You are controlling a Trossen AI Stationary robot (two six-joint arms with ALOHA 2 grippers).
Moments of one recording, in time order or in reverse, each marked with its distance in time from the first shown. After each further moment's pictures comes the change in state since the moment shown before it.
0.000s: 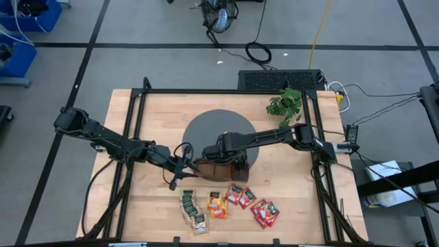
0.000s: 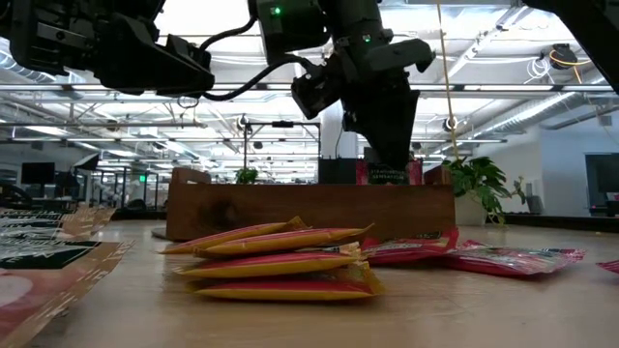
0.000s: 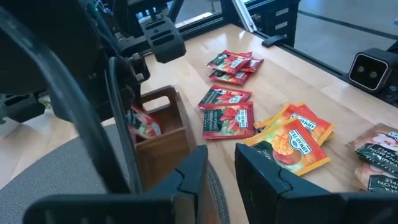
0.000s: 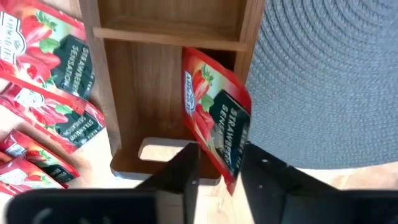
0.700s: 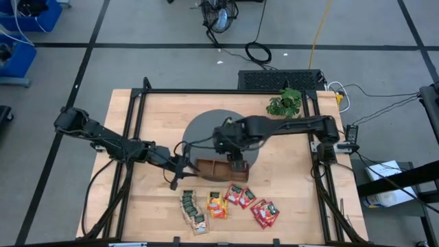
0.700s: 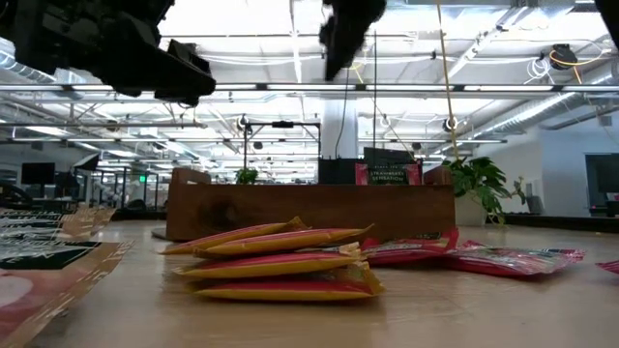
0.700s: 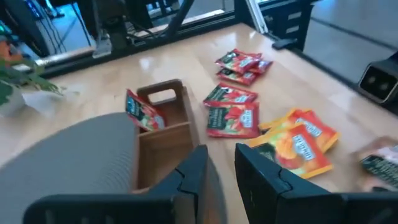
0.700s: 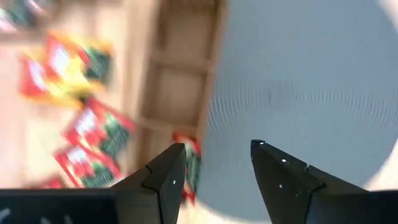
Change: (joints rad) left arm -0.018 0.003 0.000 -0.002 -0.039 -0.117; right arm 0.003 -0.288 -0.016 0.312 0.045 -0.113
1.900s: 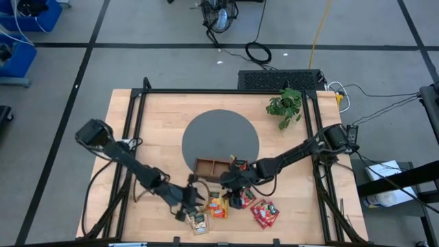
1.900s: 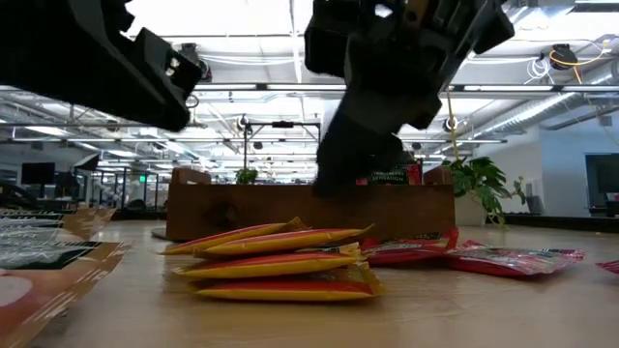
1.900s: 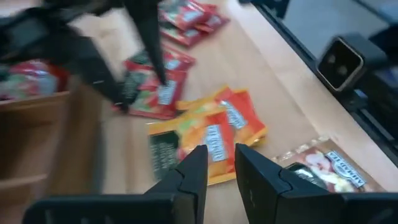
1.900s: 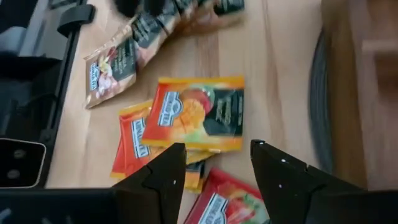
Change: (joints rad) left arm -0.317 0.417 0.323 -0.169 -0.259 -0.277; right arm 0.240 -0.043 -0.801 1.169 -0.054 0.507
